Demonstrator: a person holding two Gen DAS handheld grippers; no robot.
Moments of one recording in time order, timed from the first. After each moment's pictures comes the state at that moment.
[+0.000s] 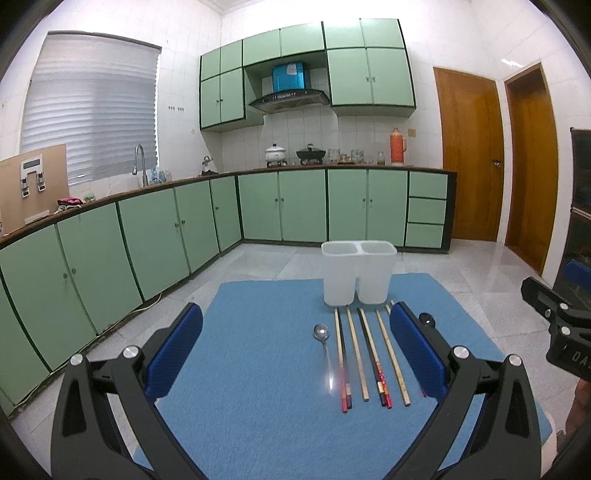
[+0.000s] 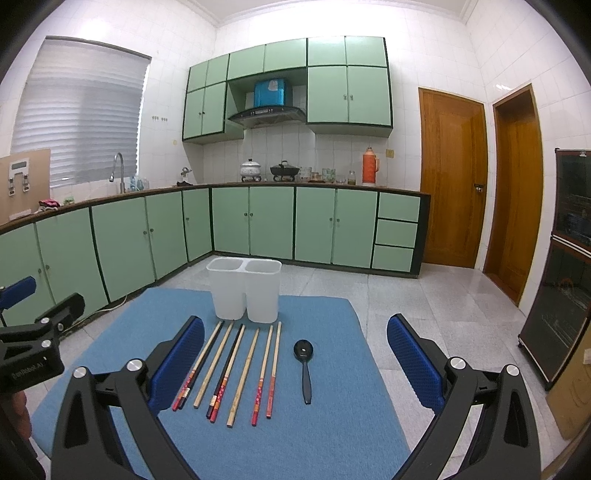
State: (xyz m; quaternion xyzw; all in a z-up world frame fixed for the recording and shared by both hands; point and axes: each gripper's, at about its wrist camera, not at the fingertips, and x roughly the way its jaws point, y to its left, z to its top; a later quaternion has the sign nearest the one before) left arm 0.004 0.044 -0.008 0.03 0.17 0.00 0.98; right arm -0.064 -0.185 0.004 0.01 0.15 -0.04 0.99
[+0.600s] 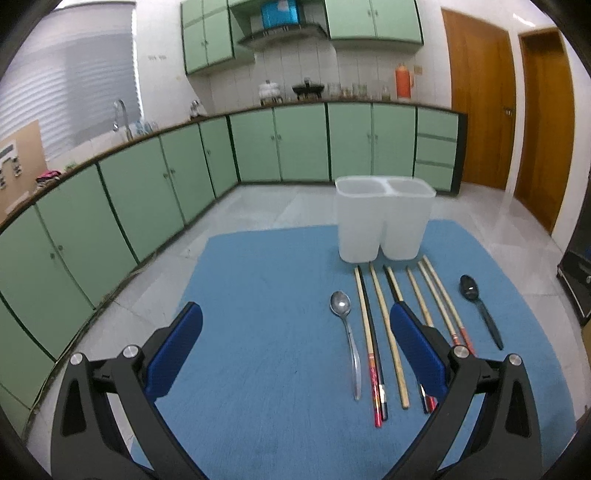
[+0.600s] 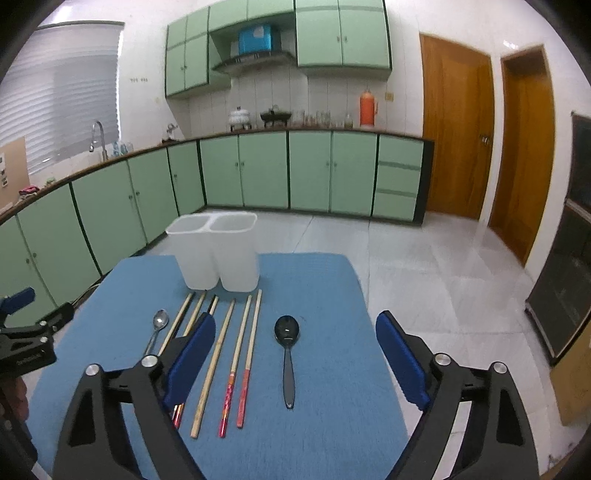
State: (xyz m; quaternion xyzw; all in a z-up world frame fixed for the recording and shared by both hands) left arm 0.131 0.050 -0.053 0.06 0.31 0.00 0.95; right arm 0.039 -0.230 -0.035 0.04 0.27 -0.03 0.96
